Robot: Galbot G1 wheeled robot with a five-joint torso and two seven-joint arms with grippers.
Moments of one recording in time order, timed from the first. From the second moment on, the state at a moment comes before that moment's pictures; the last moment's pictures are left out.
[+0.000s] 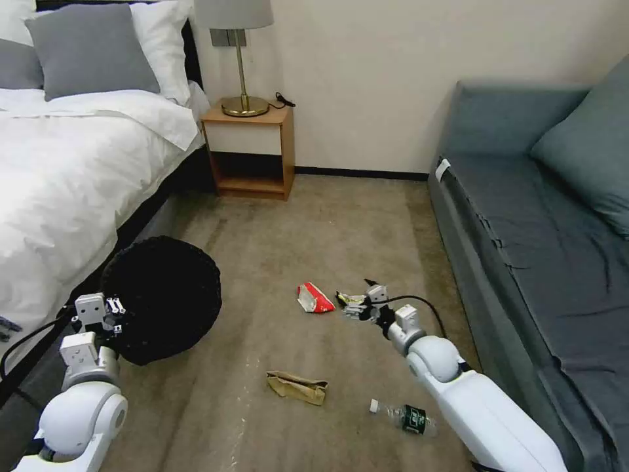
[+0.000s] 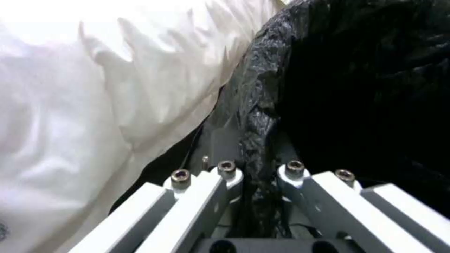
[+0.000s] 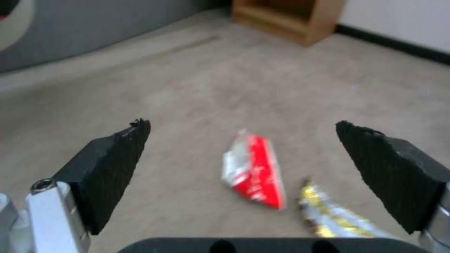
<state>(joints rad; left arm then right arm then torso) 1.48 -1.07 -0.71 -1.99 -0.38 0.18 -0.42 -0.89 1.13 -0.08 1.43 0.36 -0.05 -0.12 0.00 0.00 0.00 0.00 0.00</state>
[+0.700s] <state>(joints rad) 1.49 -1.10 -0.68 -2.03 -0.35 0.19 -0.43 -0.92 1.21 -0.28 1.36 0.28 -0.08 -0.17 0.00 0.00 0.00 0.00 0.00</state>
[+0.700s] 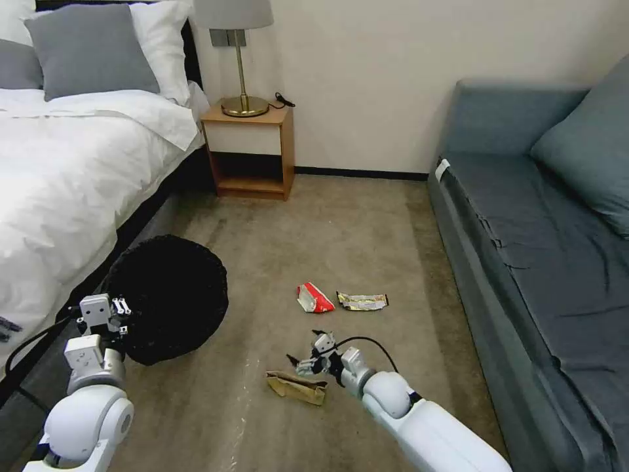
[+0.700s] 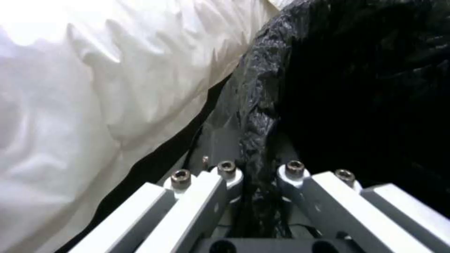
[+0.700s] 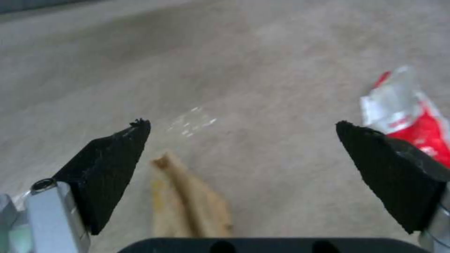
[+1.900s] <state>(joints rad) 1.50 -1.11 -0.69 -2.10 -0.42 0.23 -0.45 -0.85 1.35 -0.34 0.98 0.09 0.02 -0.21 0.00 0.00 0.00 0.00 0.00</state>
